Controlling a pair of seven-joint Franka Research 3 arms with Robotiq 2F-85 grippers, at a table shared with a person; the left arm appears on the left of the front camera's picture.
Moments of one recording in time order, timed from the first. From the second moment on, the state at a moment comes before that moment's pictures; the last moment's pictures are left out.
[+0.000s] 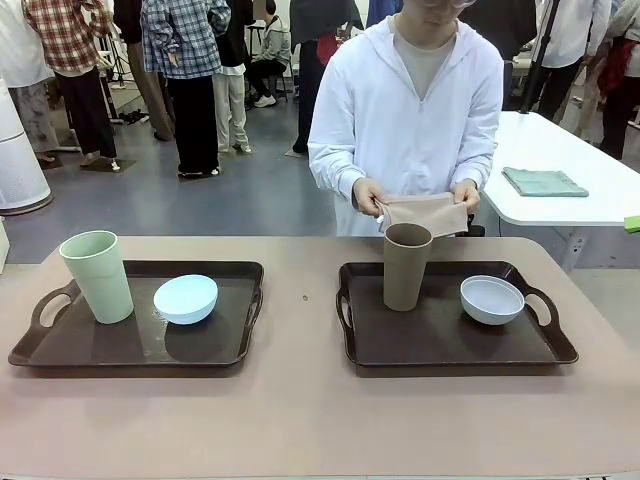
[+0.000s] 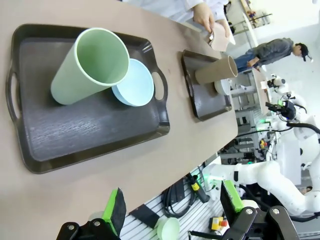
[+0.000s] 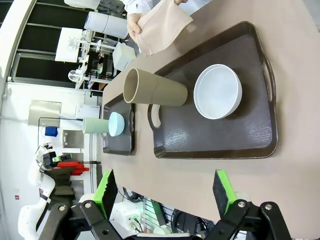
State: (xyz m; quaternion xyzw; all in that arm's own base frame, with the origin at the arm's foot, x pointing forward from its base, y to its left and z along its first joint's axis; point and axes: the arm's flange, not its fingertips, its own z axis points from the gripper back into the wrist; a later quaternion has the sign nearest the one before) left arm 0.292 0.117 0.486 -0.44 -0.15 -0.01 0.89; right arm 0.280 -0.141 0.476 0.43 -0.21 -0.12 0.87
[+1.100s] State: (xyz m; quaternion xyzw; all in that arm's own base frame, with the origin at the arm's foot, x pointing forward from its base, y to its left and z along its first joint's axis) left arm 0.292 0.117 0.486 -0.44 -0.15 -0.01 0.89; right arm 0.280 -0.141 0.476 0.43 -0.21 -0.12 0.87
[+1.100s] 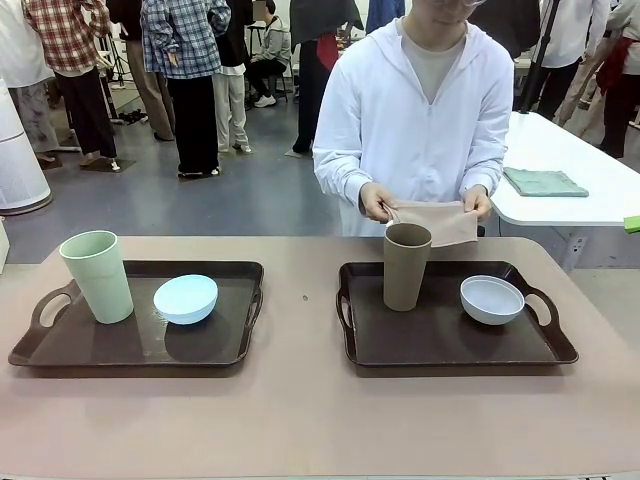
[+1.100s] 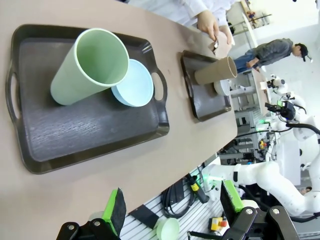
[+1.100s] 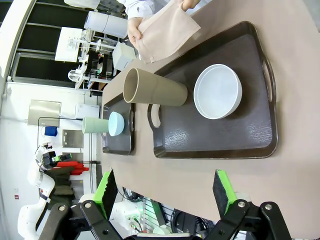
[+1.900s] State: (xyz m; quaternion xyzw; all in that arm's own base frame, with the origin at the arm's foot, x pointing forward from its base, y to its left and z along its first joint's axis) left arm 0.295 0.114 0.489 -0.43 -0.15 -0.01 0.89; right arm 0.281 -0.140 0.477 0.42 -0.21 -0.12 0.87
